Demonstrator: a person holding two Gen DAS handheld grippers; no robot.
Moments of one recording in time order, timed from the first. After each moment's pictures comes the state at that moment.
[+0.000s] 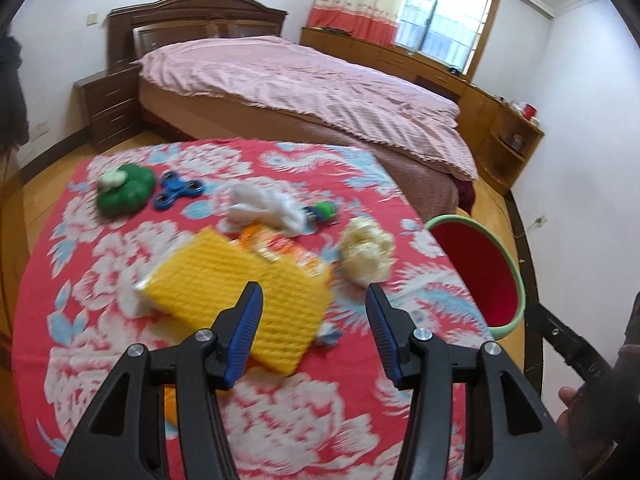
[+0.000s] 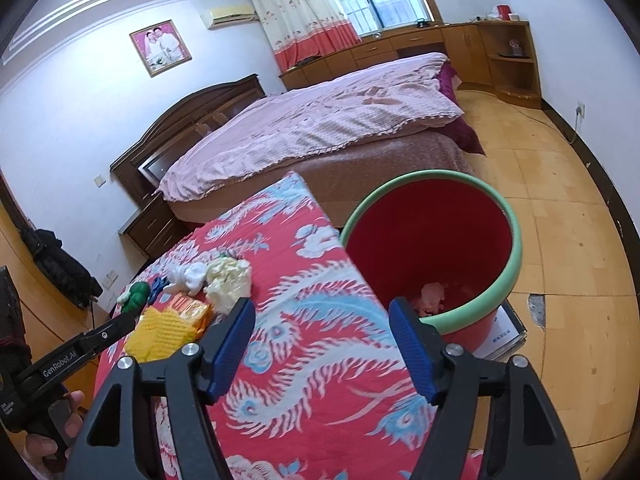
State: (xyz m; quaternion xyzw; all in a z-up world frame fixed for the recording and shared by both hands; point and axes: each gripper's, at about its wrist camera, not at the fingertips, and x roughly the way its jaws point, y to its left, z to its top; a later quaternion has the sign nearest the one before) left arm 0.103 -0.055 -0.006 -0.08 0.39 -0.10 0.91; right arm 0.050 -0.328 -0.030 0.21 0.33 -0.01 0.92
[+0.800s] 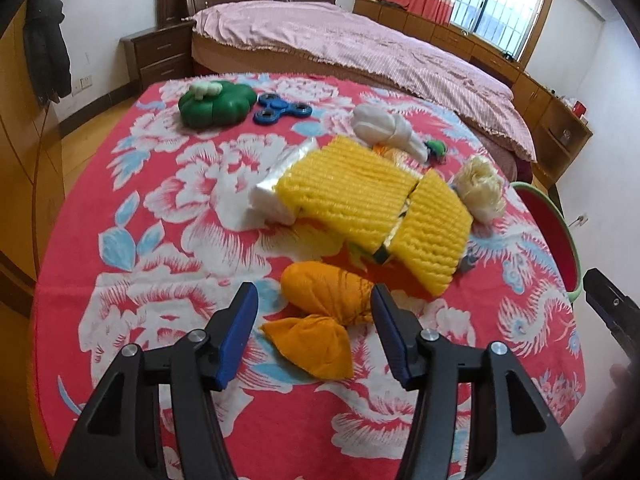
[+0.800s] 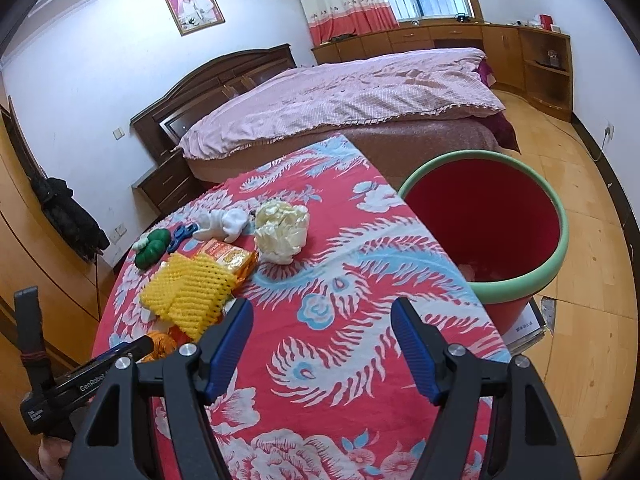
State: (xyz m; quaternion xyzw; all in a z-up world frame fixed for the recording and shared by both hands) left arm 0.082 0.020 -0.071 -0.09 0.45 -0.03 0.89; right arm 0.052 -0.260 -0.042 0.16 0.37 0.03 0.92
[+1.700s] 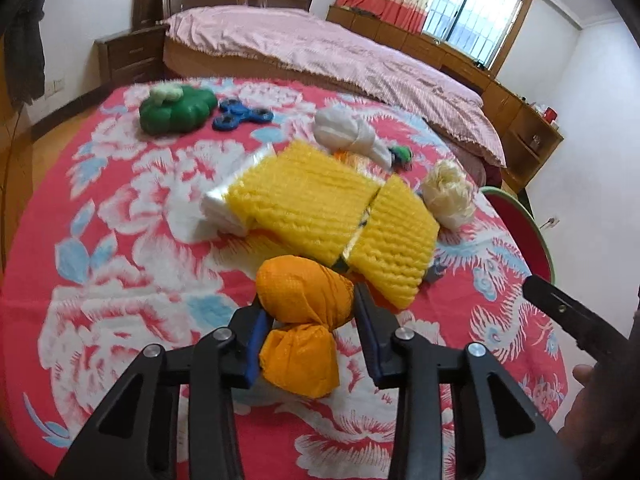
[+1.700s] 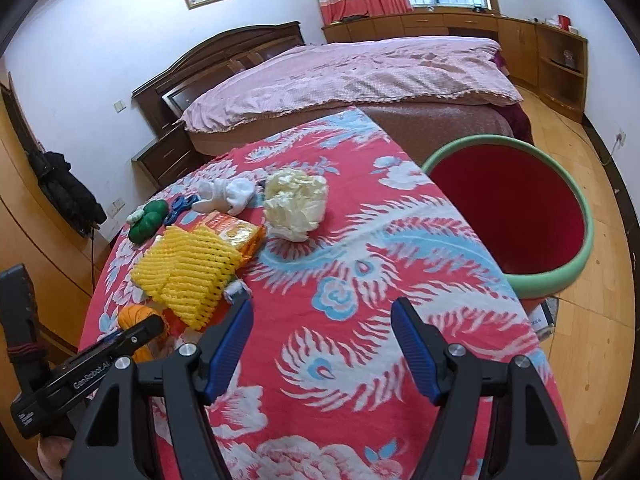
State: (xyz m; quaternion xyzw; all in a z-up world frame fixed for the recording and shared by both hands) left arm 0.088 0.012 -0.069 -0.11 0.42 -0.08 0.90; right arm 0.073 -0.234 -0.058 0.13 0.40 0.05 0.91
